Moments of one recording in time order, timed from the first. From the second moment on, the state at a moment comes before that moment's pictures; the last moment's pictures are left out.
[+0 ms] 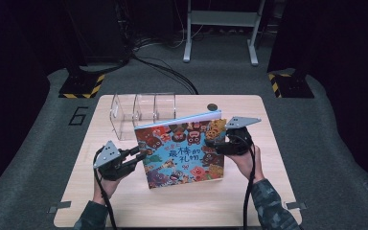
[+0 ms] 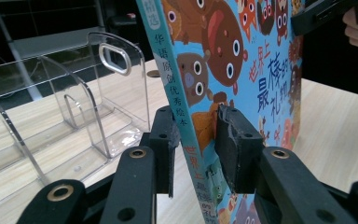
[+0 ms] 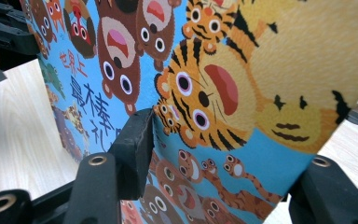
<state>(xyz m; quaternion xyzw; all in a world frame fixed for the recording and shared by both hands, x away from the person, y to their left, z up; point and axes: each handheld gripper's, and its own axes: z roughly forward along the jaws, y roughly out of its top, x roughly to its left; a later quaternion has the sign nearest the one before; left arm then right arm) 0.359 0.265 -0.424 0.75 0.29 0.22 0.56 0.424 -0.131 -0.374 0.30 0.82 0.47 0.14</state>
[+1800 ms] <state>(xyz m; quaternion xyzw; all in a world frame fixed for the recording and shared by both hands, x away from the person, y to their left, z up) 0.386 0.261 -0.410 0.76 0.29 0.13 0.57 0.426 -0.133 -0.376 0.30 0.82 0.48 0.13</state>
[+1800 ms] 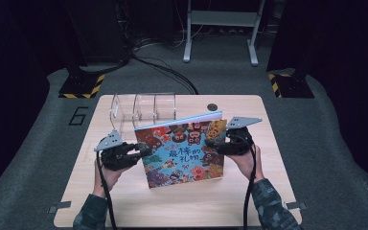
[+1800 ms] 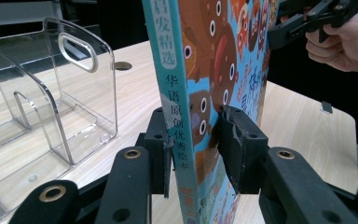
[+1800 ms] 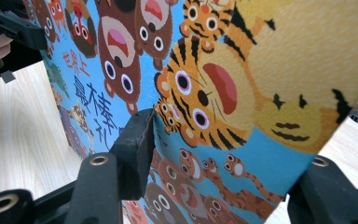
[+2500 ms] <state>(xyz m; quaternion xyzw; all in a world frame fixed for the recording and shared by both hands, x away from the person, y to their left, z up) 0.371 0.275 -0.411 0.75 0.27 0.16 0.58 0.437 -0.117 -0.373 0.28 0.83 0.47 0.11</state>
